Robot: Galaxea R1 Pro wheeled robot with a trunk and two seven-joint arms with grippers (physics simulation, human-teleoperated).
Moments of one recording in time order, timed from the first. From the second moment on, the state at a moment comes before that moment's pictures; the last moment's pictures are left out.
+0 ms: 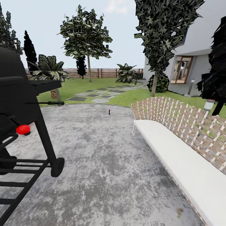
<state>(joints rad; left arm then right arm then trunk) -0.20 0.07 0.10 -0.22 0.00 -0.33 0.00 -0.02 -0.05 0.00 -0.57 0.01 -0.34 0.00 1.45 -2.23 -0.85</state>
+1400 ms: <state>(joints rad) -0.20 0.07 0.10 -0.23 0.00 -0.33 0.00 -0.02 -0.05 0.00 -0.57 0.01 -0.34 0.00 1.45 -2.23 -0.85</state>
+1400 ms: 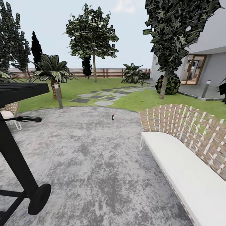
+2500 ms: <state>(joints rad) -0.20 0.07 0.10 -0.22 0.00 -0.33 0.00 -0.02 -0.05 0.00 -0.57 0.01 -0.34 0.00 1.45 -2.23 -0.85</state>
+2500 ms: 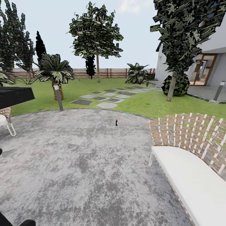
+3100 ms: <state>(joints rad) -0.20 0.07 0.10 -0.23 0.00 -0.33 0.00 -0.02 -0.05 0.00 -0.57 0.01 -0.34 0.00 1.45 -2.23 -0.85</state>
